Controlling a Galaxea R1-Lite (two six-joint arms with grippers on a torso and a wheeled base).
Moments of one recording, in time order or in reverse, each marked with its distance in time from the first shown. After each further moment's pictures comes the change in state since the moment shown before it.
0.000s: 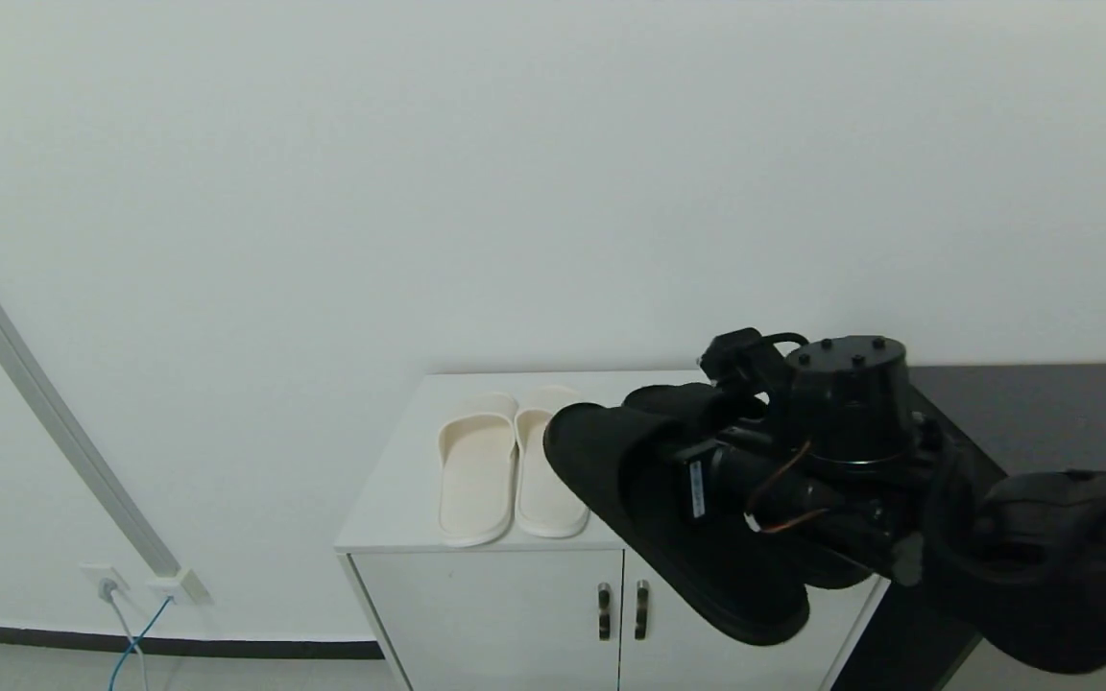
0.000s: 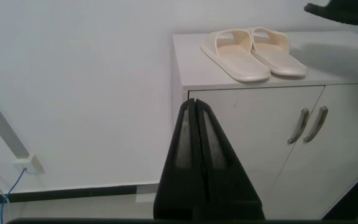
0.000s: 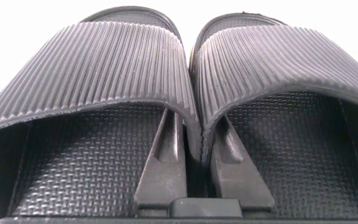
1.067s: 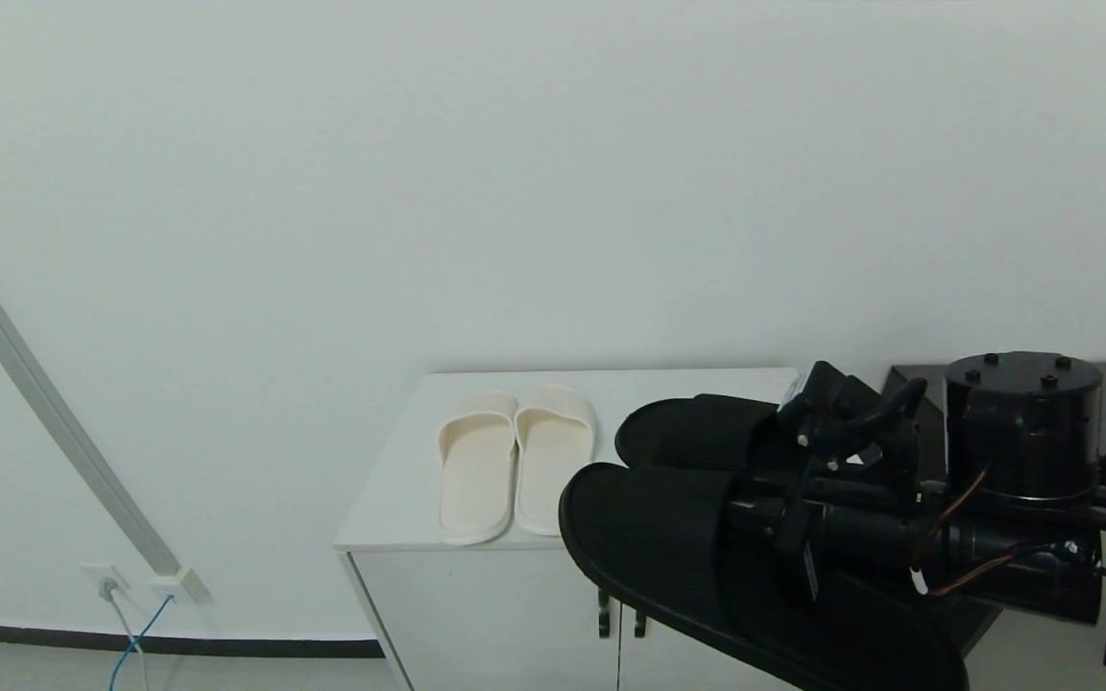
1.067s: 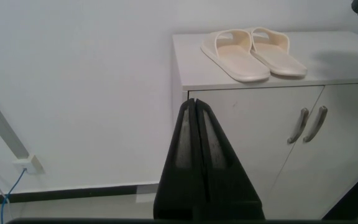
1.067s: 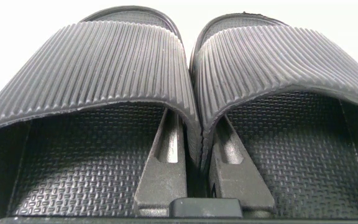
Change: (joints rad) left arm 0.000 0.000 0.000 0.000 0.000 0.000; right arm -0.075 -0.192 0.229 -0.054 0.368 -0.336
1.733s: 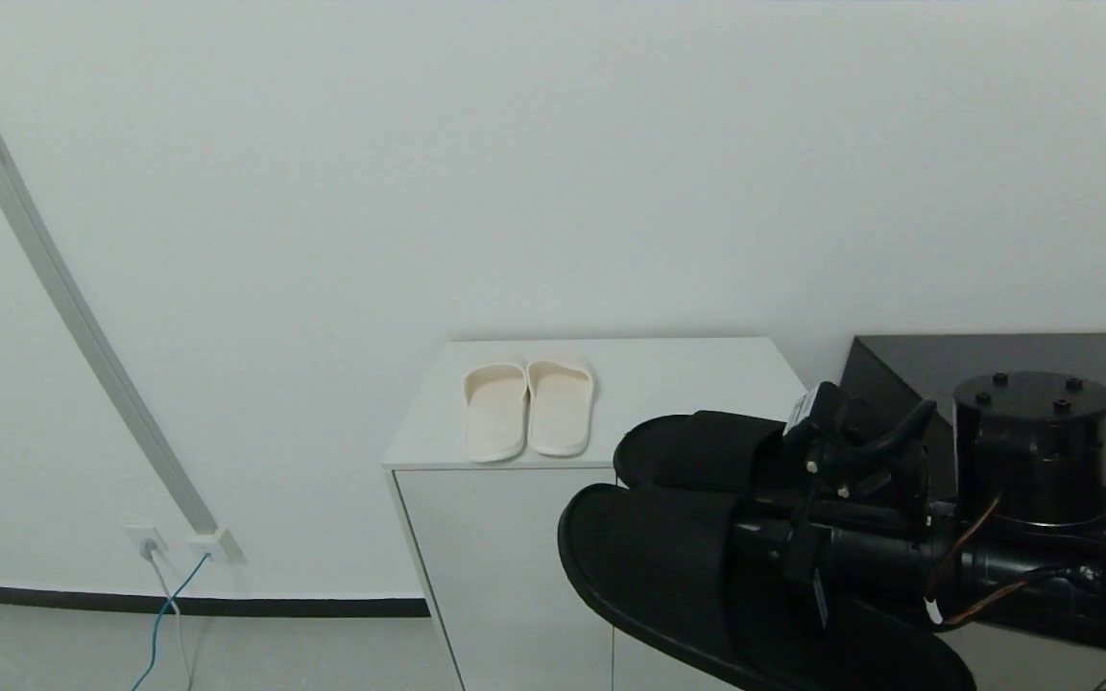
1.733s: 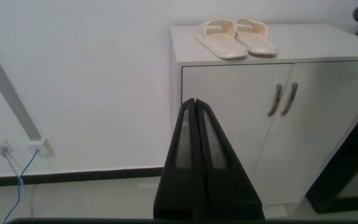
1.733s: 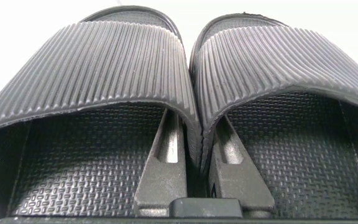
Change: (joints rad) left arm 0.000 0.000 0.000 -0.001 0.000 0.000; right arm 0.004 -0.011 0.051 -0.025 0.013 0.004
